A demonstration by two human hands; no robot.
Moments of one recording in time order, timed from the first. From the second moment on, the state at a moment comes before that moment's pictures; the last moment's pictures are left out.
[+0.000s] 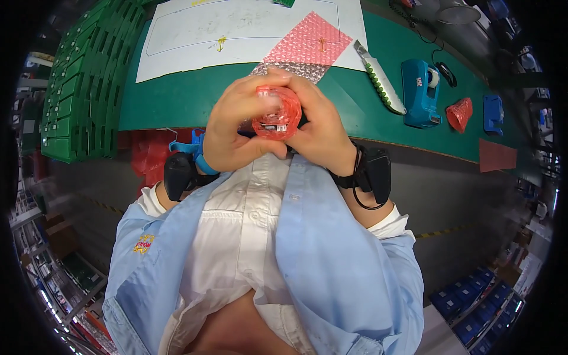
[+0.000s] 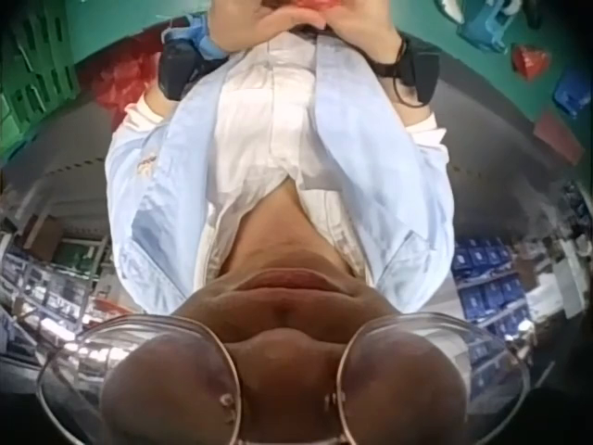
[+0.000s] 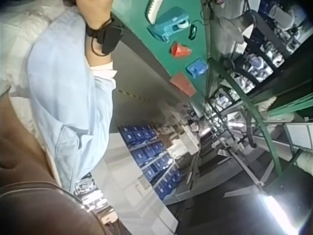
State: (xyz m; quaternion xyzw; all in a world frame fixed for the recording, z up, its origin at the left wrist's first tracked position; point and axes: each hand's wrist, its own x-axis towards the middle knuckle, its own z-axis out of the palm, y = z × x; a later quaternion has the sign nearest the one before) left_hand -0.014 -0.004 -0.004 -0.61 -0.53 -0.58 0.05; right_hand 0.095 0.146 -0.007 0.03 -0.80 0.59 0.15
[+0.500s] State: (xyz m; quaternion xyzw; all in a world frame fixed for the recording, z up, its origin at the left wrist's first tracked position) left_hand 0.008 0.001 0.003 -0.46 -0.44 -0.76 -0.16; right_hand 0.093 0.142 -0.003 -0.01 -0.78 0.61 0.16
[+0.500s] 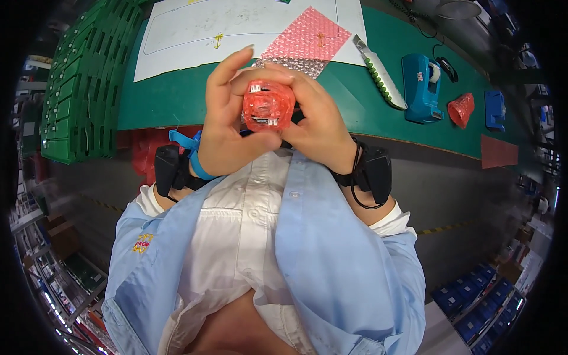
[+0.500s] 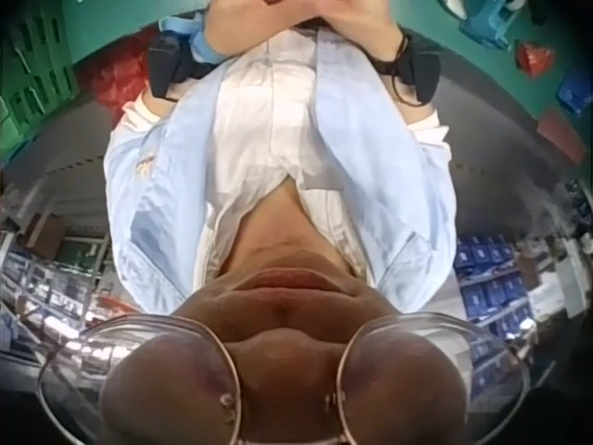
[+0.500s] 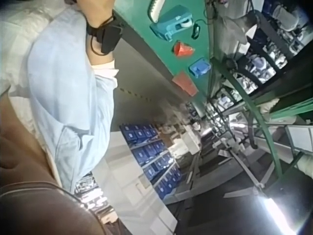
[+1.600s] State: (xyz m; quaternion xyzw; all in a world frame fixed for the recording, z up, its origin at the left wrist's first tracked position) left_hand -0.021 -0.017 0.007 -0.15 -0.43 -0.80 -0.39; right_hand 0.090 0.139 -0.015 -0.02 -0.61 0.79 0.07
